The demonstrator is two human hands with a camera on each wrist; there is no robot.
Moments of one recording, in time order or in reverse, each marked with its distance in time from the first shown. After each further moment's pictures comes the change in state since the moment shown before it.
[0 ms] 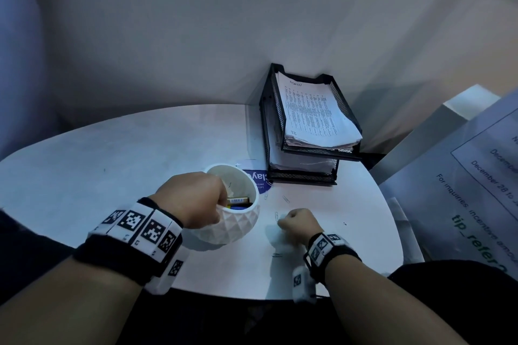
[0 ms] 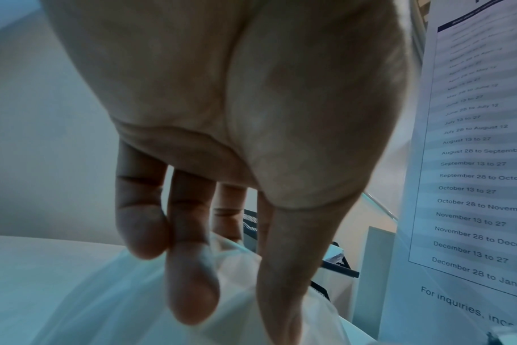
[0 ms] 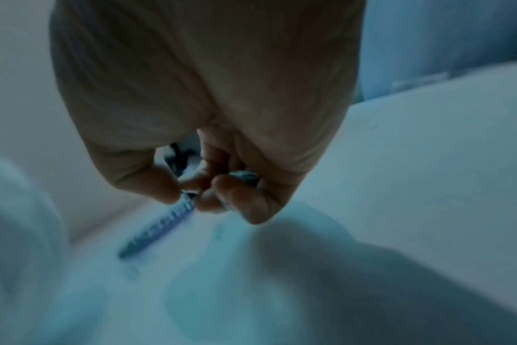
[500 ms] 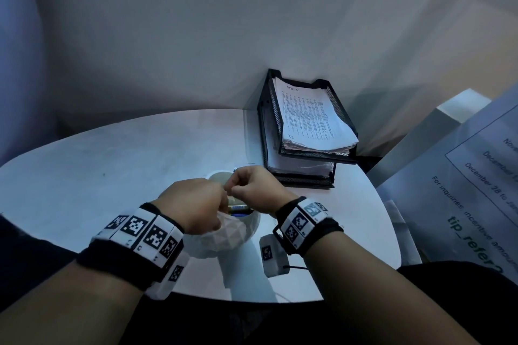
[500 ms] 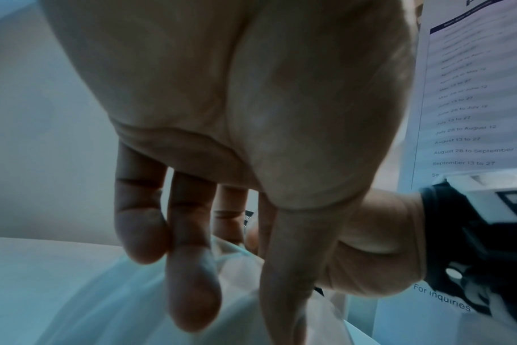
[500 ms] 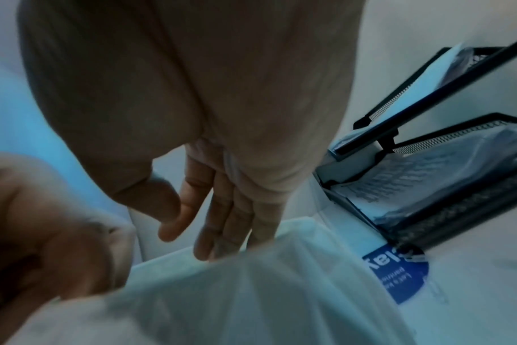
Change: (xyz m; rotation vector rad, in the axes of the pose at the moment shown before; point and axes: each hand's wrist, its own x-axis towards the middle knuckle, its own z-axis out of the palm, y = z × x) left_hand -0.002 0.004 -0.004 0.034 -0.017 0.034; right_hand -0.046 -0.143 0.006 0.091 -0.213 -0.540
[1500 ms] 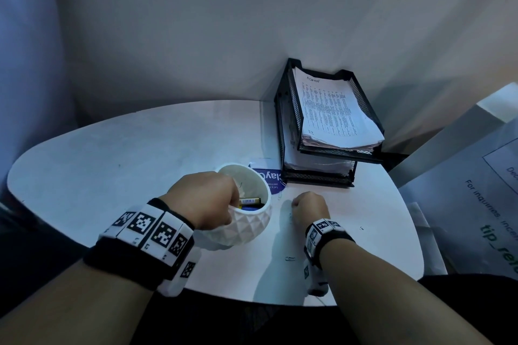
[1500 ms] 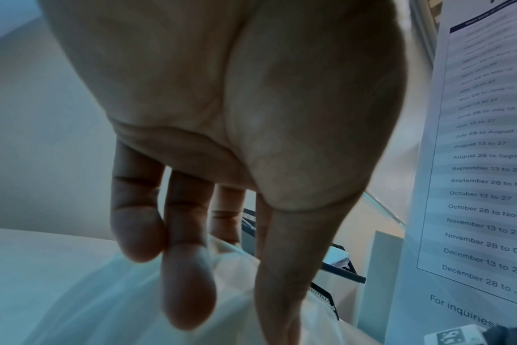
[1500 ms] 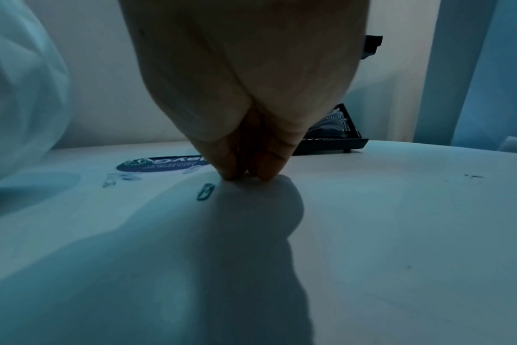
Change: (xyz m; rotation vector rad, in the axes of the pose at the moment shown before) left_hand 0.006 -0.007 0.008 -0.049 -0.001 -0.045; right_hand 0.011 0.152 -0.024 -0.588 0.292 0.444
